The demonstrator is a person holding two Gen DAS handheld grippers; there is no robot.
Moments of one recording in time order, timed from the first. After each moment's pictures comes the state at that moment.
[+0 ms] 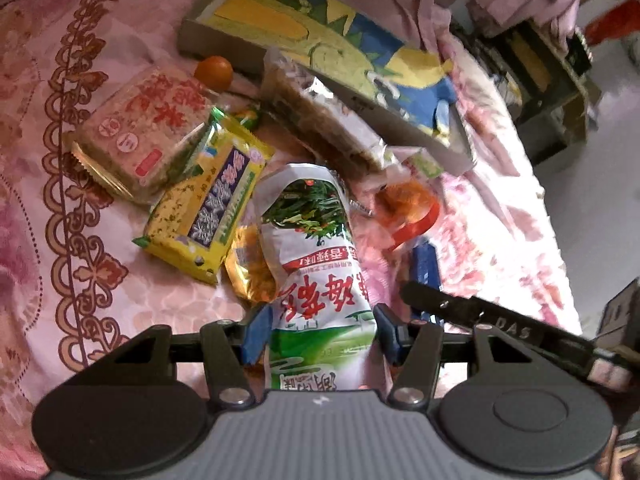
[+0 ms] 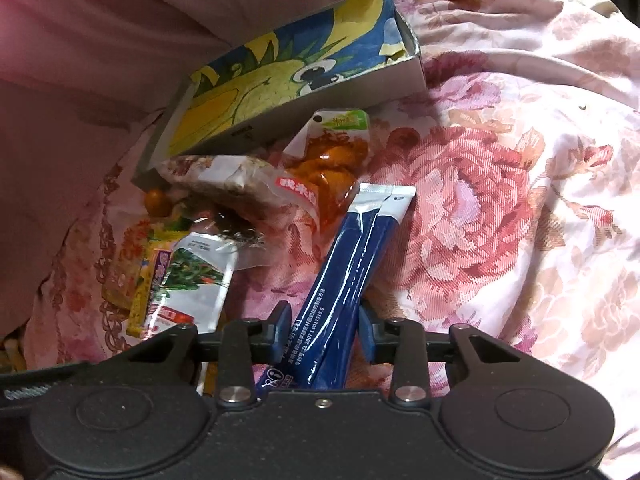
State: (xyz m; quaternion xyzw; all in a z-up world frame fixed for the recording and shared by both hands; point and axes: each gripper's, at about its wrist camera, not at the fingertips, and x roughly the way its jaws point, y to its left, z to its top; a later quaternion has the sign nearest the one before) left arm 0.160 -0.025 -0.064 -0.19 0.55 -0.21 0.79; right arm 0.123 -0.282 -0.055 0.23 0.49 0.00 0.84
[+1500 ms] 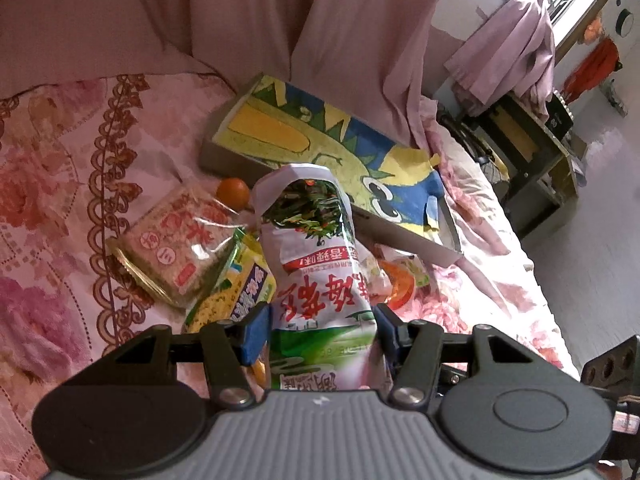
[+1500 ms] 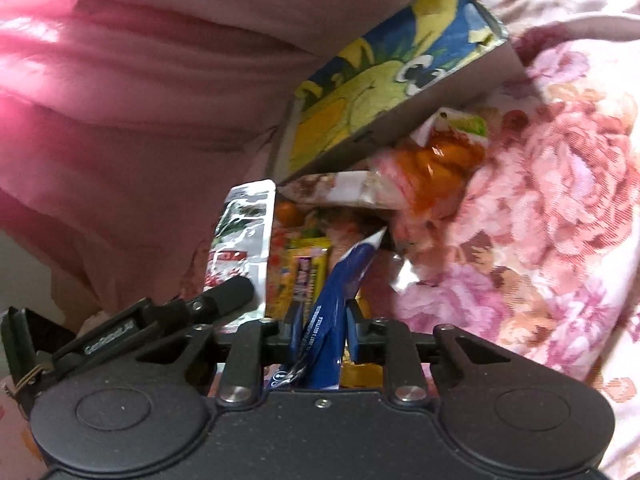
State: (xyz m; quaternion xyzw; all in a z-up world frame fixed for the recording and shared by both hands) left arm 0.152 -0.001 -0.025 -0.19 0.43 -0.18 0.86; right arm 0.115 -0.272 -0.039 0.36 0.43 0.15 0.81
